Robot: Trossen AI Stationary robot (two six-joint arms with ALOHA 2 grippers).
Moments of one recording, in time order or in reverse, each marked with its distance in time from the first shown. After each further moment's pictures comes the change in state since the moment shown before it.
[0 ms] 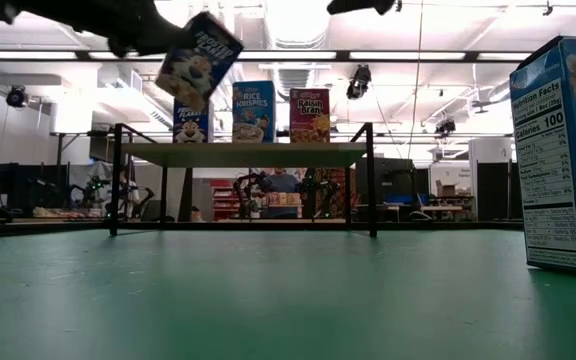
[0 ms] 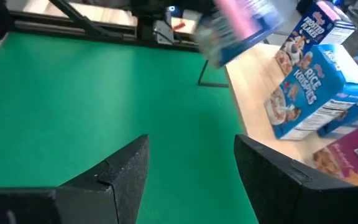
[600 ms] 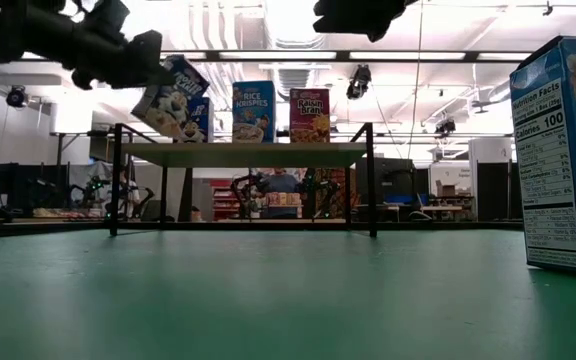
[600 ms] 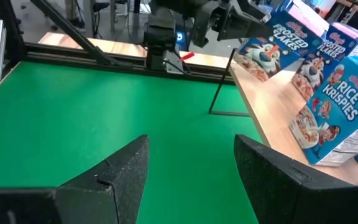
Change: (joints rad) left arm 0.076 0.002 -0.228 0.394 -0.367 -0.018; right arm 0.021 -0.015 -0.291 0.465 -0.003 -0.027
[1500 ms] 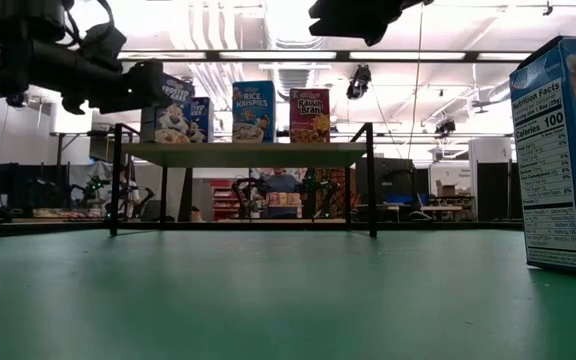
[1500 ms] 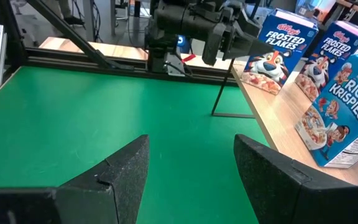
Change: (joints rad) left arm 0.032 0.135 -0.138 0.348 -0.089 -0.005; right arm 0.002 0.021 -0.013 0.045 0.000 0.010
